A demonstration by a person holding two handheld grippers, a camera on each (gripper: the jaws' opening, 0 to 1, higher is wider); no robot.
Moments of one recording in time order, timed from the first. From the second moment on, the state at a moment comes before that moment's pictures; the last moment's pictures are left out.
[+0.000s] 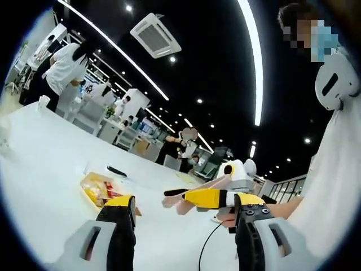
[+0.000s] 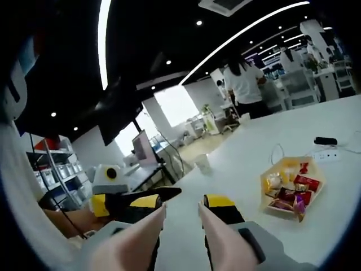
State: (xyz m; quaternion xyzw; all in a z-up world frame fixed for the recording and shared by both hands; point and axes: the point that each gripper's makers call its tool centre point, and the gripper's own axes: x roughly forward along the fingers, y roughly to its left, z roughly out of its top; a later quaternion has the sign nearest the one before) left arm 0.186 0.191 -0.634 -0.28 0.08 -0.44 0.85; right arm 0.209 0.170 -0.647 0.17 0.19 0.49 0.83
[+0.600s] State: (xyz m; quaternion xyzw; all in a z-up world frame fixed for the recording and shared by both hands) left arm 0.182 0.192 -0.611 -0.34 0.07 -0.47 0.81; right arm 0.197 0.187 -0.630 0.23 0.19 0.53 0.80
